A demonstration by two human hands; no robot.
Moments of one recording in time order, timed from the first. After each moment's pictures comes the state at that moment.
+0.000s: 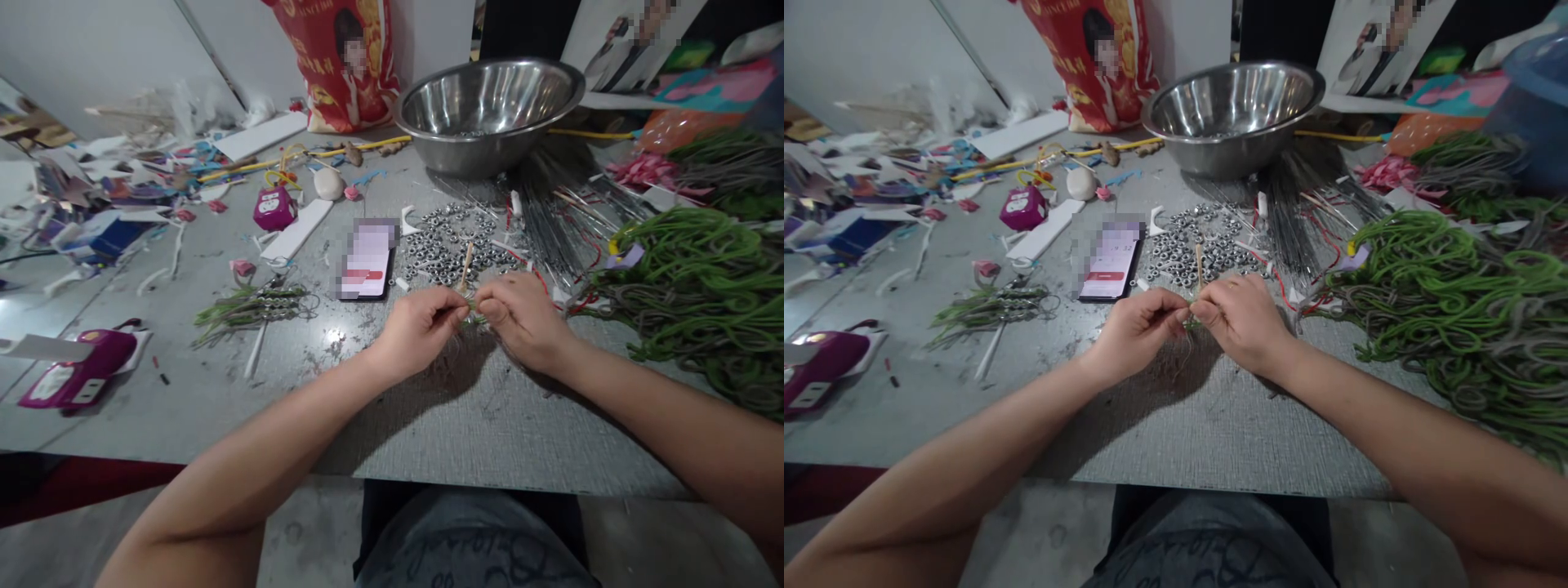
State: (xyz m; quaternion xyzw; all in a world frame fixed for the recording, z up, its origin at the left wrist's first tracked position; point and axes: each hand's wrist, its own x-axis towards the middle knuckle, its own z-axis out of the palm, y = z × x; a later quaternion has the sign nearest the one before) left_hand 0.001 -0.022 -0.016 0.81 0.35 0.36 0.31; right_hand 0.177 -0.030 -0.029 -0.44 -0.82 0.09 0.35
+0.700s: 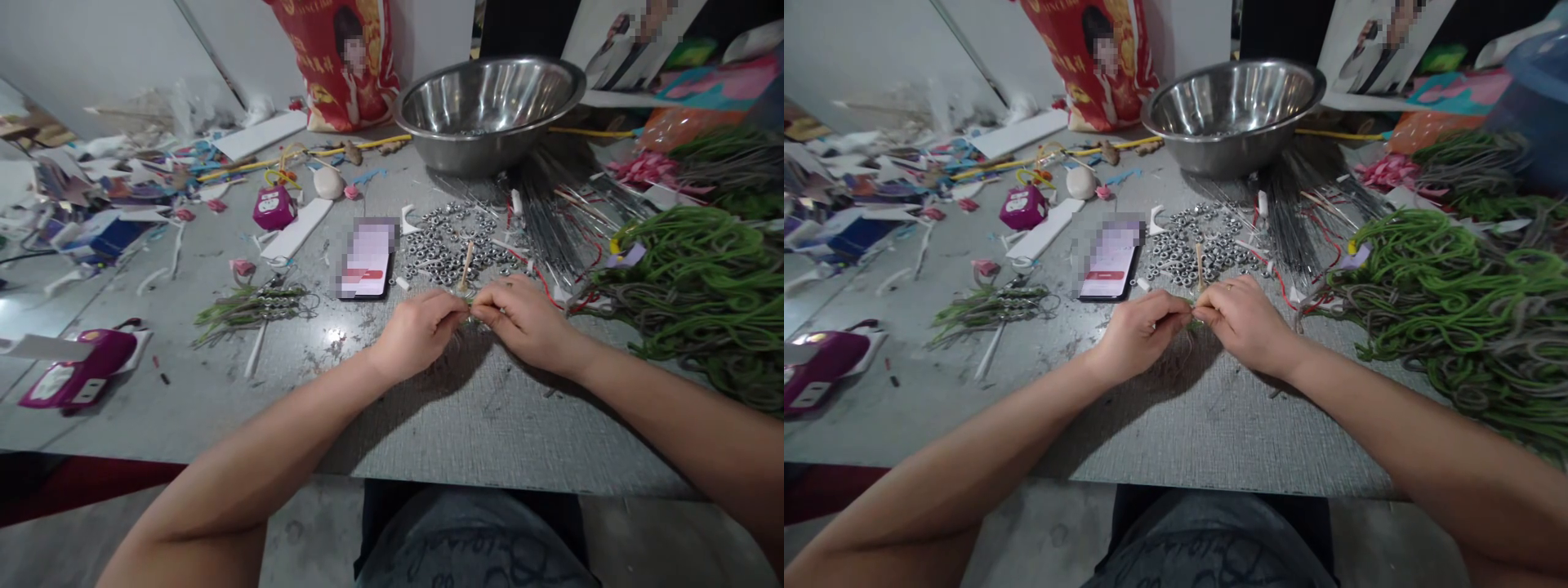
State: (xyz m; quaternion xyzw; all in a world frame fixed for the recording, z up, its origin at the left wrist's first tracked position) left_hand -0.002 -0.016 -0.028 0.87 0.29 0.37 0.14; right_hand 0.184 -0.026 -0.027 -0.40 -0.85 0.12 0.31
